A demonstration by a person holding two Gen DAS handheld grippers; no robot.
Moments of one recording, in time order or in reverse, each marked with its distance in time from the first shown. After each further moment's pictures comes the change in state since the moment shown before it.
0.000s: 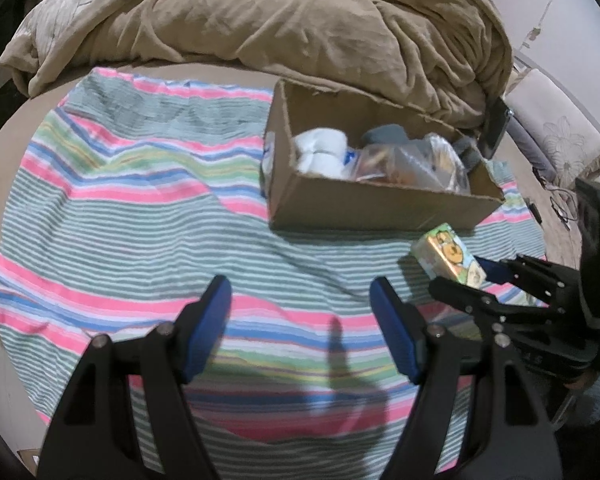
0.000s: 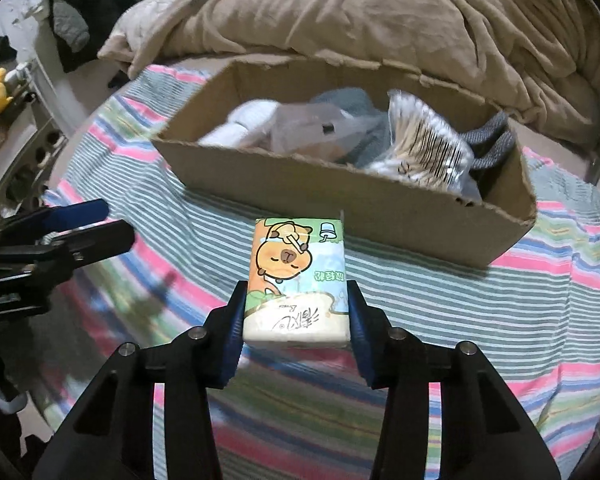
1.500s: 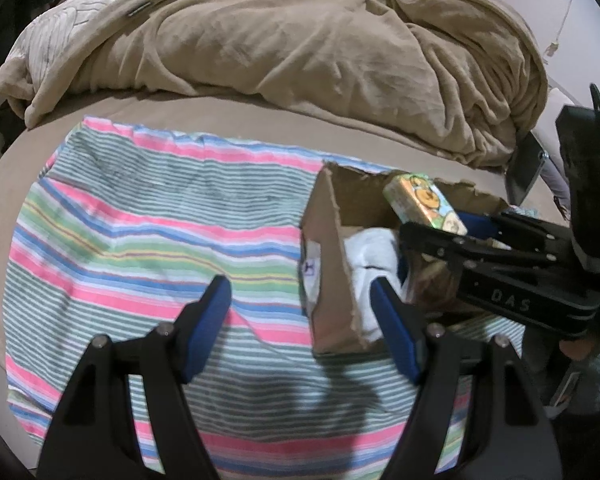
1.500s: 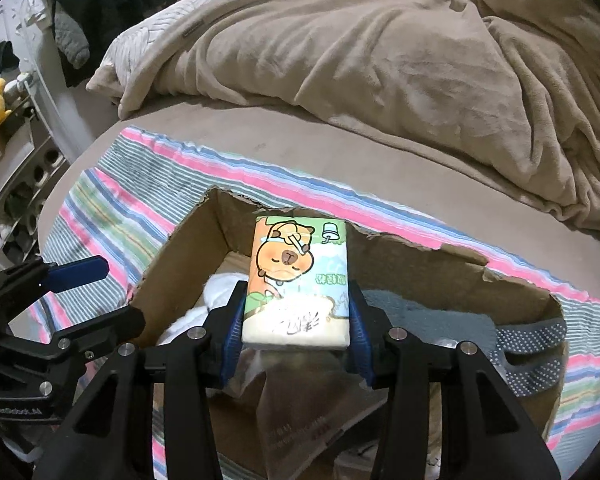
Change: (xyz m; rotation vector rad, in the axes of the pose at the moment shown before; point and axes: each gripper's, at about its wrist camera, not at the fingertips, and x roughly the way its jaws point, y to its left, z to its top) left arm 0.037 0.031 0.078 -0.026 -0.044 0.054; right arm 0.062 -0.002 0.129 -0.055 -0.068 0.010
